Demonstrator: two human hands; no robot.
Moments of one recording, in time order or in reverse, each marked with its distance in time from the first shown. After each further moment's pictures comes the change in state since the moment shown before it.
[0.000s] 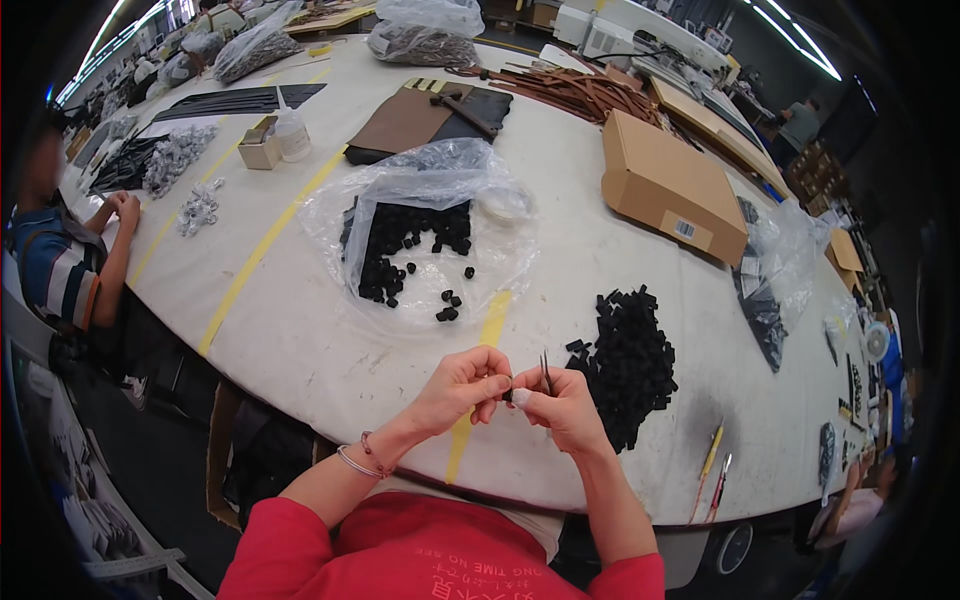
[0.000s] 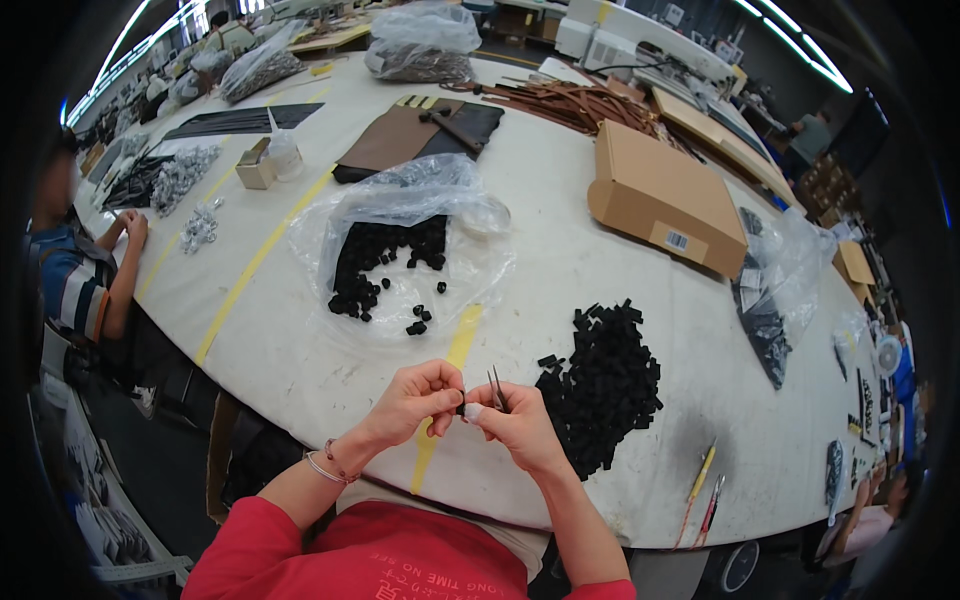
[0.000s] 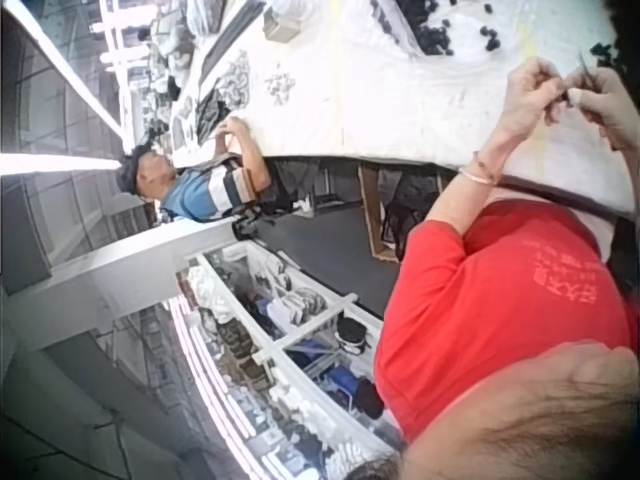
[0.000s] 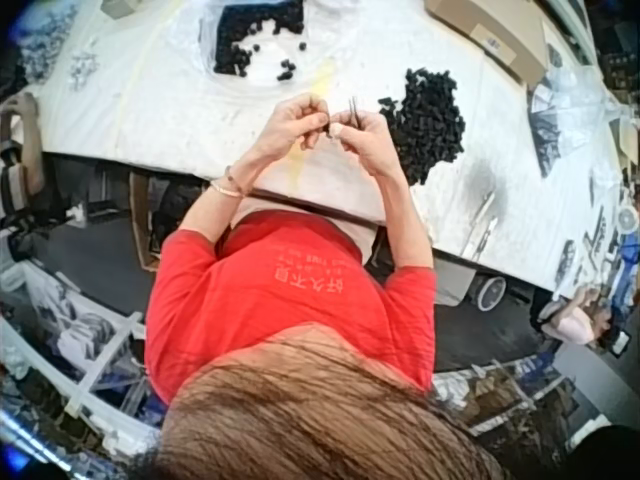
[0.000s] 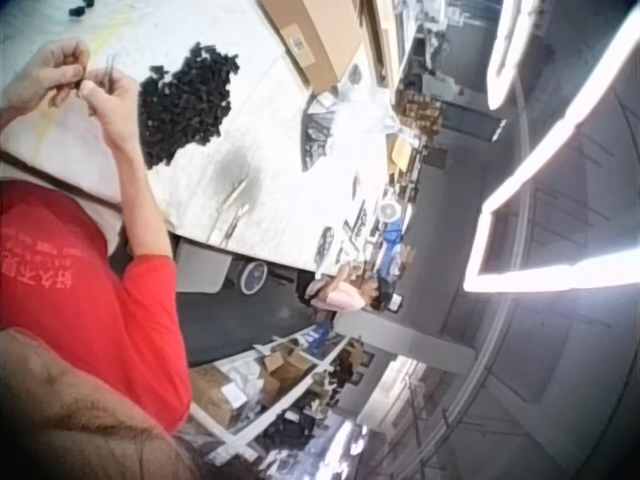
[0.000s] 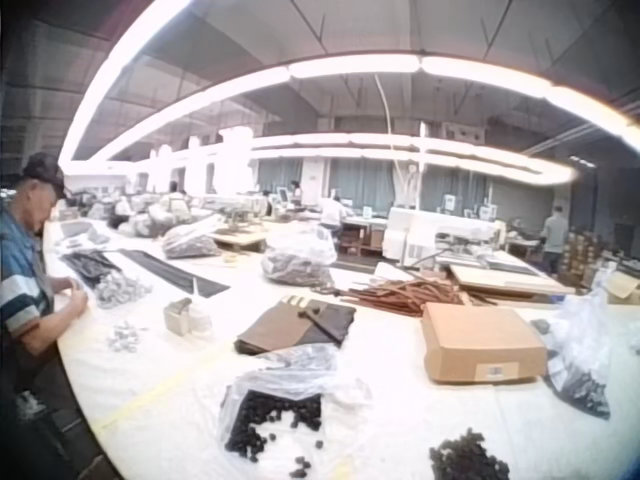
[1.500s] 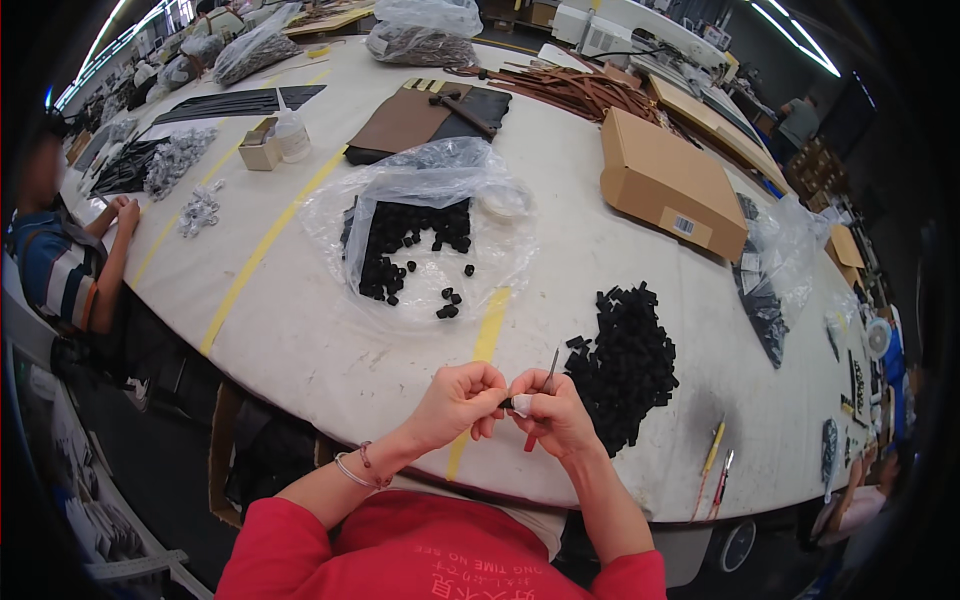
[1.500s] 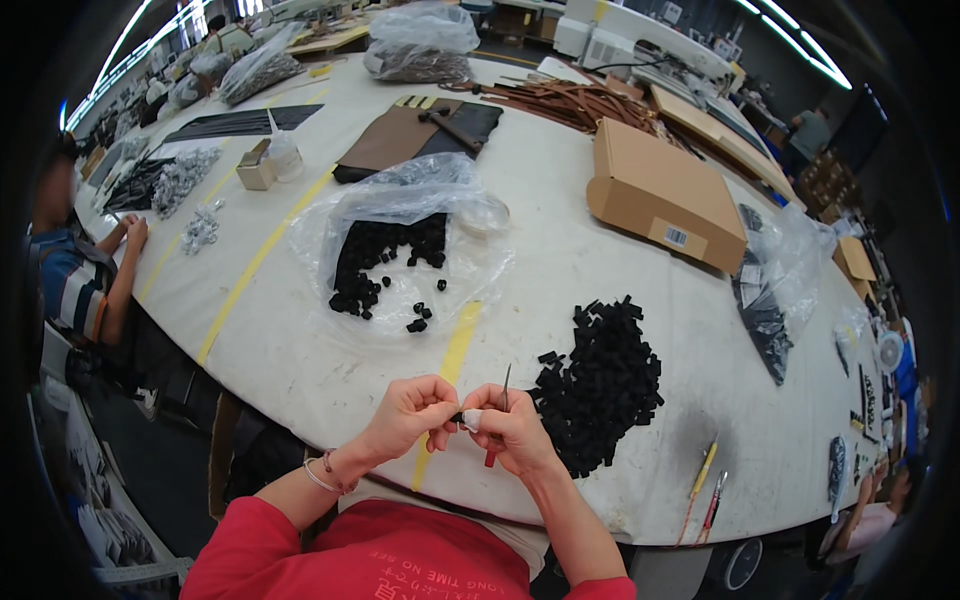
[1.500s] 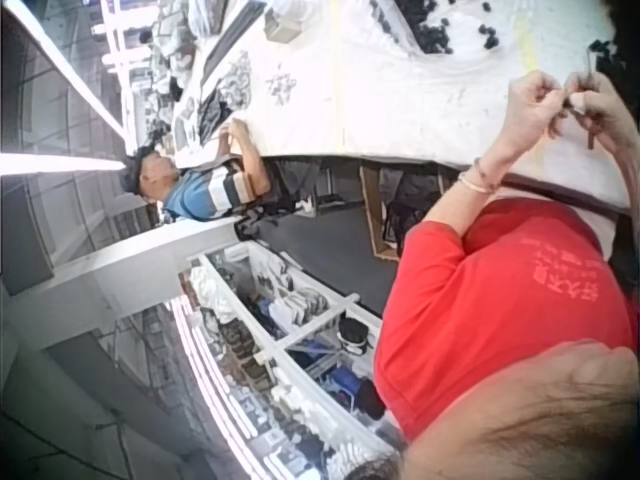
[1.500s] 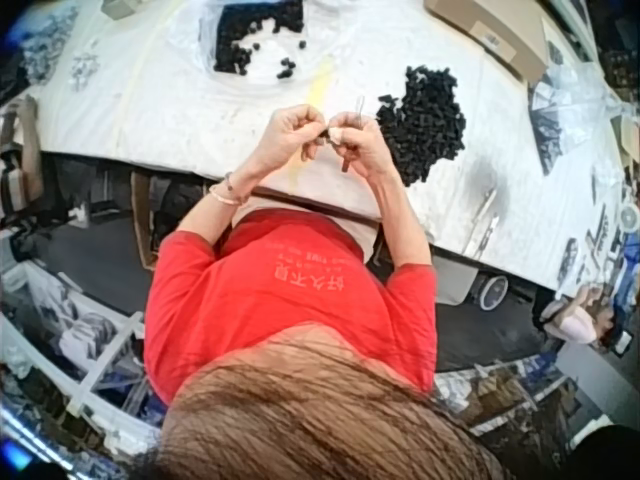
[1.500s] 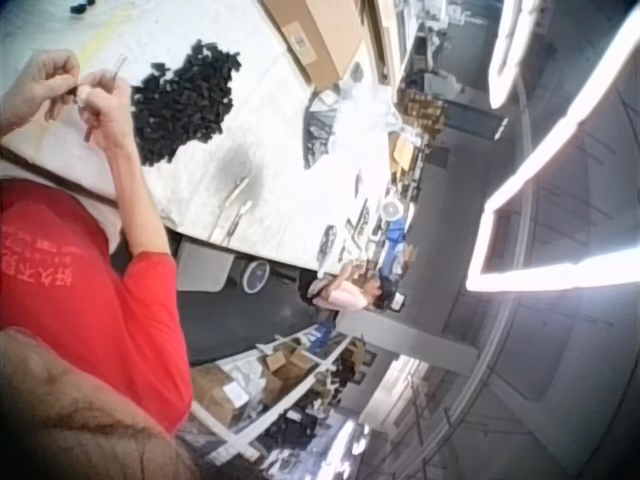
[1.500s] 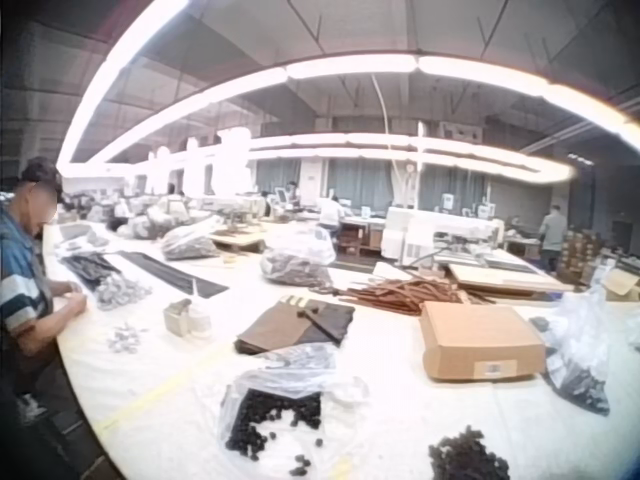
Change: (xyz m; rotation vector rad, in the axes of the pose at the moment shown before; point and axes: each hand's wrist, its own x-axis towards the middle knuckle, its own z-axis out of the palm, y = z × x) left_hand -0.016 0.000 0.011 0.059 0.087 -0.024; right_hand -0.001 0.015 -0.005 0.330 -0.158 0.067
